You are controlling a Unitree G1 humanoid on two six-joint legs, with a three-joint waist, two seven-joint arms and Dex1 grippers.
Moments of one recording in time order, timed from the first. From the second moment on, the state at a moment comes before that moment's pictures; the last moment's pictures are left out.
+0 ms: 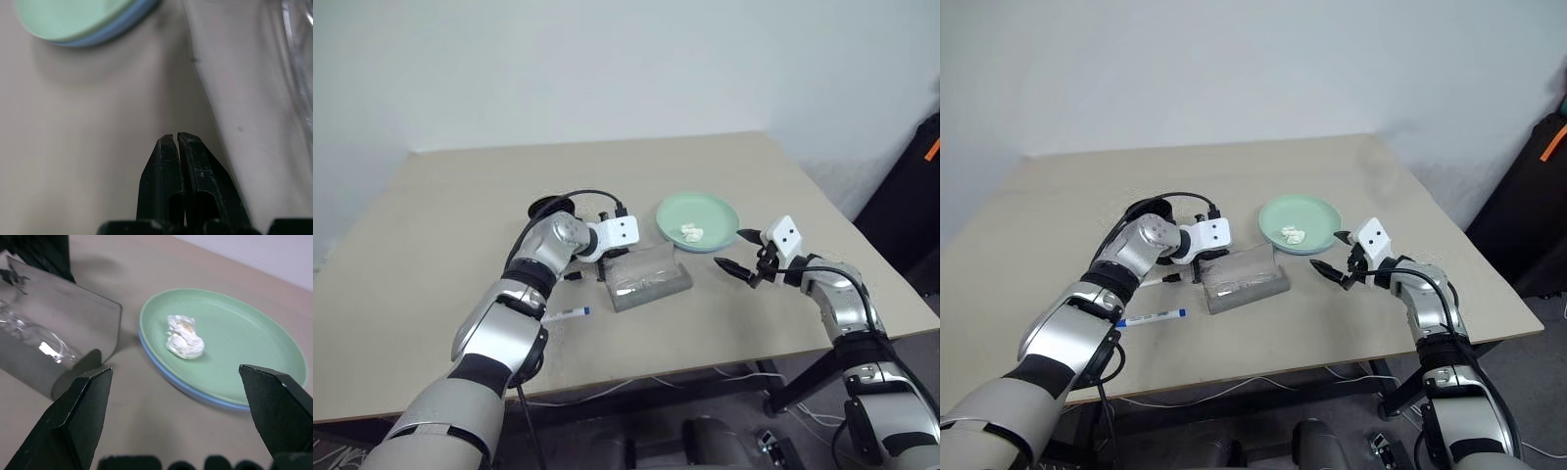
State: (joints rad) left arm -1.00 0.37 -0.38 1.03 0.33 -0.10 -1.01; right arm -0.54 -0.46 0.03 0.54 0.16 -0.02 0.92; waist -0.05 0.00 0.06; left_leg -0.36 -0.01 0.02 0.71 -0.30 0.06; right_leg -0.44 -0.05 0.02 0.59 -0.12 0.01
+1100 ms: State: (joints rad) left arm -0.59 0.83 -0.24 0.18 -0.02 0.25 -1.43; right arm -0.55 -0.43 0.04 0.50 0.19 0.03 1.02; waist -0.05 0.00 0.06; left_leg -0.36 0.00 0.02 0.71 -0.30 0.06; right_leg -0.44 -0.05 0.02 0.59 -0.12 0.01
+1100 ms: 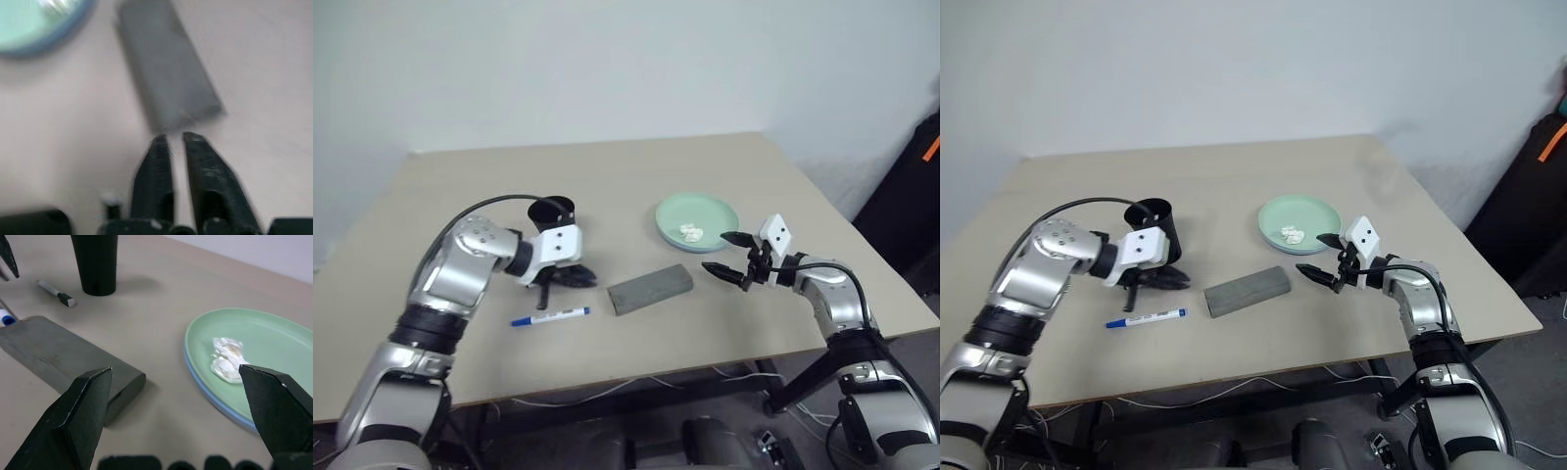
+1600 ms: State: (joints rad) left arm -0.47 0.96 -0.27 0.23 -0.01 0.21 -1.51; right arm -0.54 -0.40 0.06 0.49 0.19 0.03 1.01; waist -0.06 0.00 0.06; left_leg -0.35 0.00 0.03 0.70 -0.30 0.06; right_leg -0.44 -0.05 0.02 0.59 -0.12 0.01
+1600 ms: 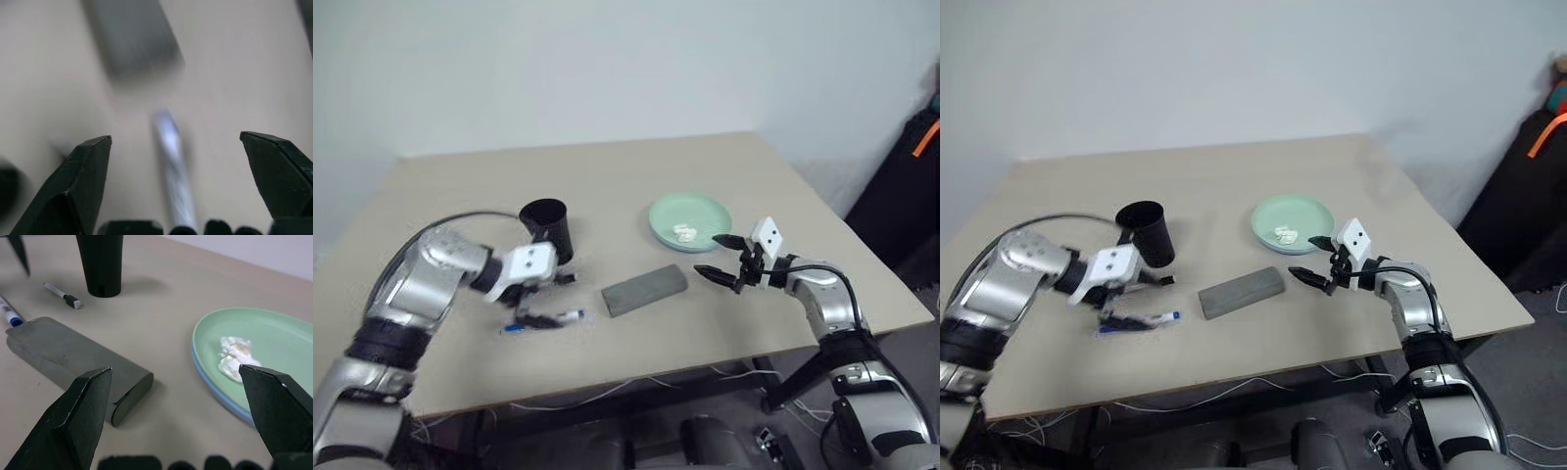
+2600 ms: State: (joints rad) left arm -0.48 0.93 -0.32 0.35 0.09 0.09 -1.52; right arm -0.54 -0.38 0.06 0.48 0.19 0.04 0.99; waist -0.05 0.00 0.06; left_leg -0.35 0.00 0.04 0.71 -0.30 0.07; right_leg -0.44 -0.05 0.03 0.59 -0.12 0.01
